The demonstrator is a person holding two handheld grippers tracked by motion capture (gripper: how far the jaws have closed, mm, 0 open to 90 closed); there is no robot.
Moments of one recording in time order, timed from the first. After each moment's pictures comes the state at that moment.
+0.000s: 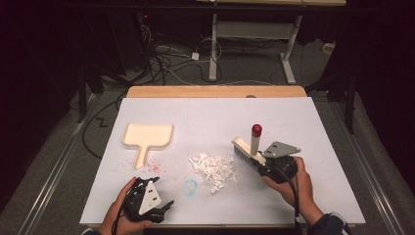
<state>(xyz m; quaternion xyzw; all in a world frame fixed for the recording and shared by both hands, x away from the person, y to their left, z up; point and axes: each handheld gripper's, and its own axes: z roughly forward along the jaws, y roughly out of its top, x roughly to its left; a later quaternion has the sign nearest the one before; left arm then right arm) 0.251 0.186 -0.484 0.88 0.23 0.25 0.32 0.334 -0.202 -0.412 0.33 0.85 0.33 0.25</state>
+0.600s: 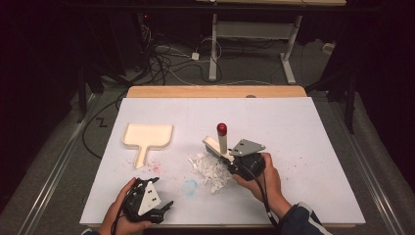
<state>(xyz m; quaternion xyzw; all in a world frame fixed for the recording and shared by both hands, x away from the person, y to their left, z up) 0.250 0.187 -0.485 0.88 0.23 0.25 0.32 0.341 -0.128 -0.414 0.29 0.86 0.36 0.23</state>
